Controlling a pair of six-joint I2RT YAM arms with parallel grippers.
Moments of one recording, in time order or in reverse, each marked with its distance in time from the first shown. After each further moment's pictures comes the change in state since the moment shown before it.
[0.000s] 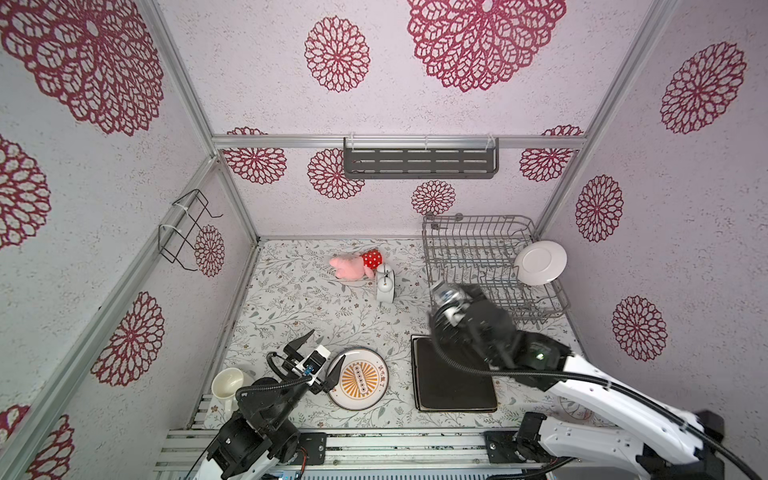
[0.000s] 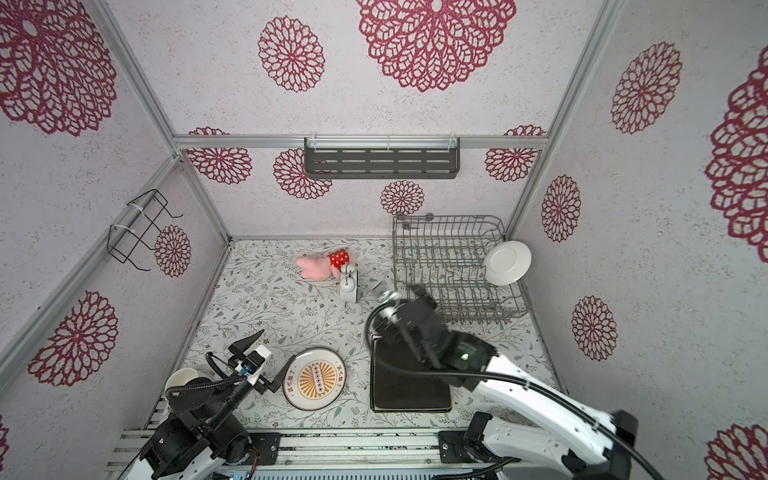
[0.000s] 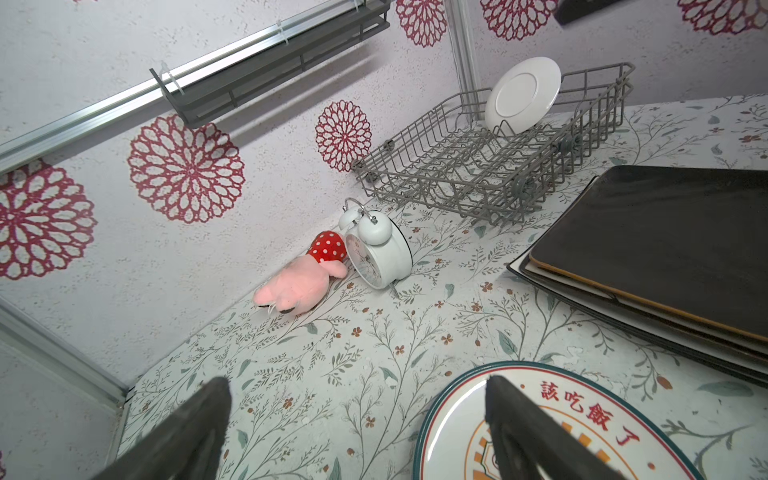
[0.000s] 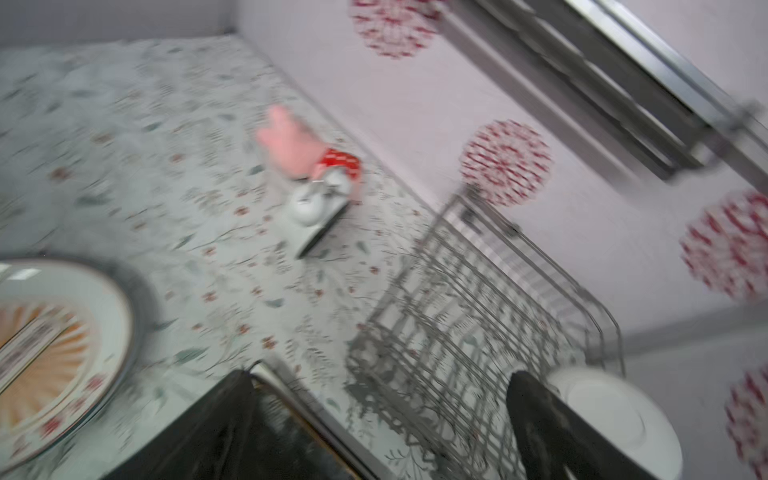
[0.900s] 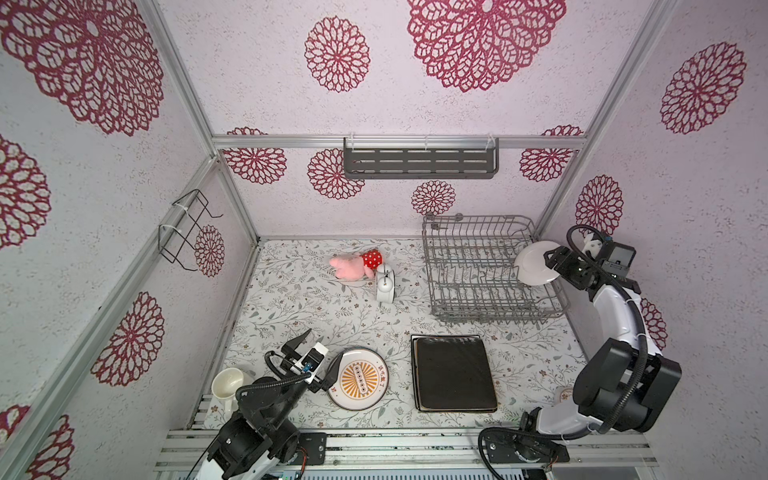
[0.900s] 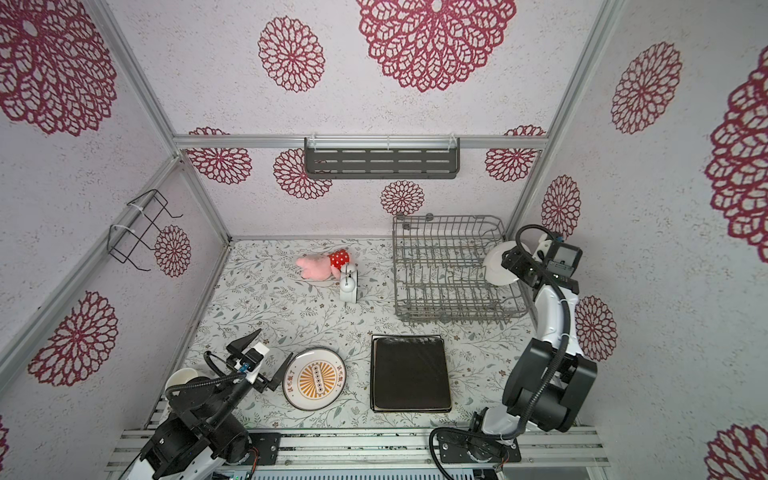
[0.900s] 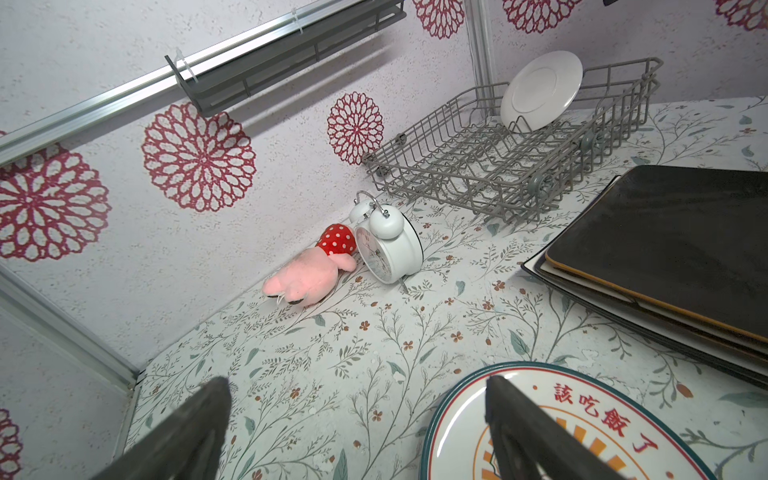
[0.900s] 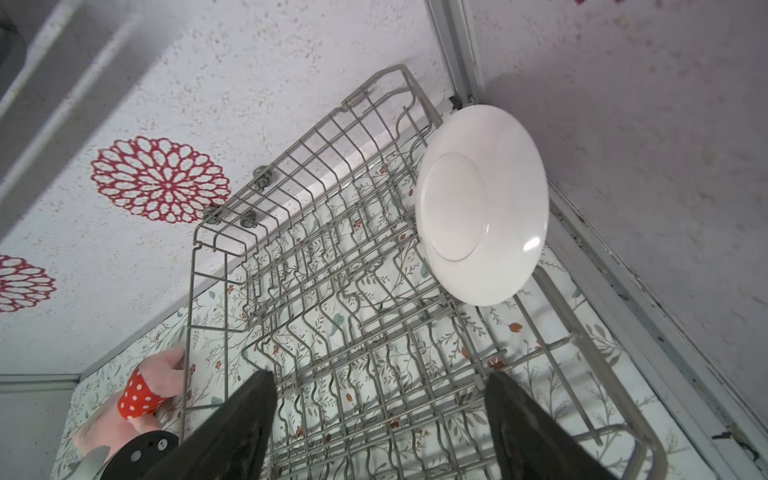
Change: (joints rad) left arm 0.028 0.013 0.000 -0.001 -0.016 -0.015; right arm -1.242 0.642 0.299 0.093 -0.891 0.452
